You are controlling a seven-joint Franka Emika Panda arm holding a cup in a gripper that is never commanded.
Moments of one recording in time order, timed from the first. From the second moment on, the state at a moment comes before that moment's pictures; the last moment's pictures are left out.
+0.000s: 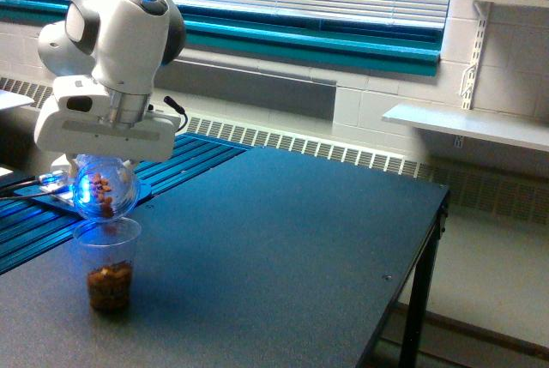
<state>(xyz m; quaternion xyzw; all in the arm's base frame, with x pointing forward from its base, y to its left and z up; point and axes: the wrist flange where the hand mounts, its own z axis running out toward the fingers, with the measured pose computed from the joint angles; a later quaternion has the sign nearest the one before) 0.277 -0.263 0.287 0.75 -0.64 -0.09 0.12</state>
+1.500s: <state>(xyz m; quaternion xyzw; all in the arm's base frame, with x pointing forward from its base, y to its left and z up) 0.278 -0.253 0.285 0.76 -0.62 -0.12 0.12</state>
